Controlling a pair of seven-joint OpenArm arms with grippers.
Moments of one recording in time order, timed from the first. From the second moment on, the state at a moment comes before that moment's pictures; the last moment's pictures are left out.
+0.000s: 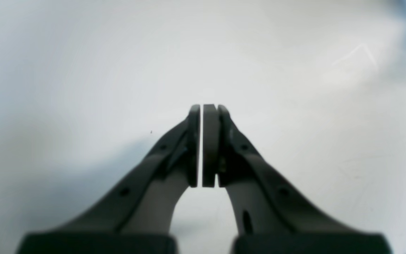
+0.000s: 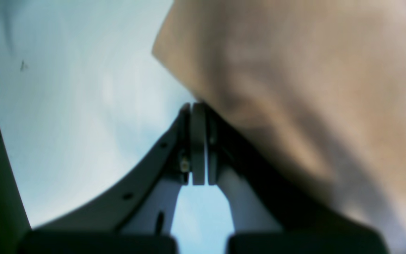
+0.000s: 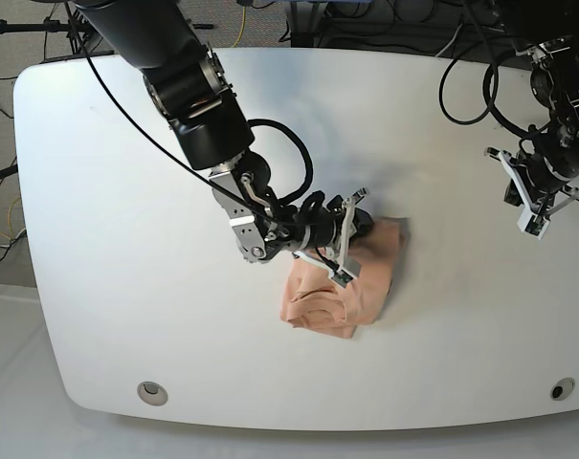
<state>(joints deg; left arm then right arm) 4.2 -19.4 -26.8 102.0 -20.2 -41.9 66.2 28.2 -5.1 -24.1 49.9 28.6 32.9 -45.9</state>
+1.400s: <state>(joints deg) 3.8 -22.1 -31.7 101.9 -19.9 -42.0 62.5 25.5 0.3 -18.6 61.2 29.1 32.7 -50.5</state>
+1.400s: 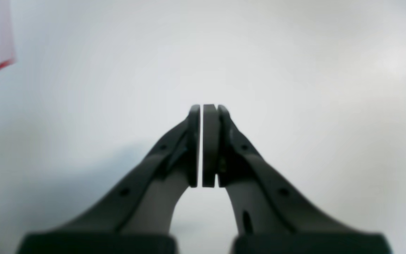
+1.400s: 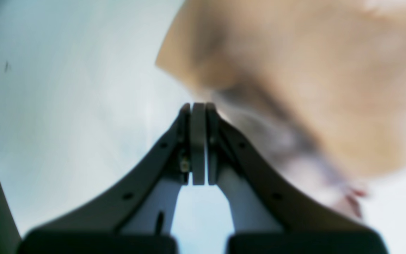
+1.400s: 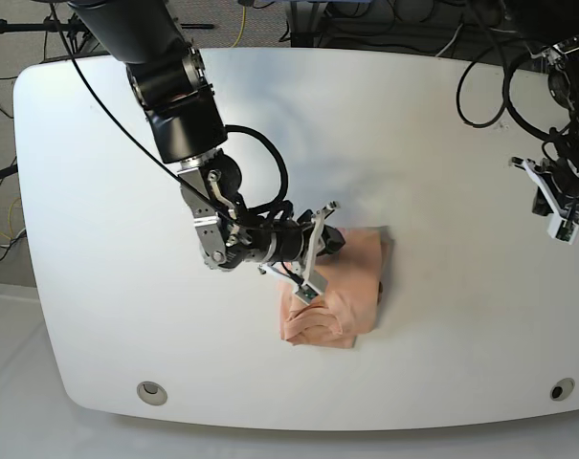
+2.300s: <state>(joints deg) 12.7 -31.7 -47.9 105.3 -21.1 -42.2 58.4 -1.3 17.6 11.9 106.2 29.8 32.6 -73.9</state>
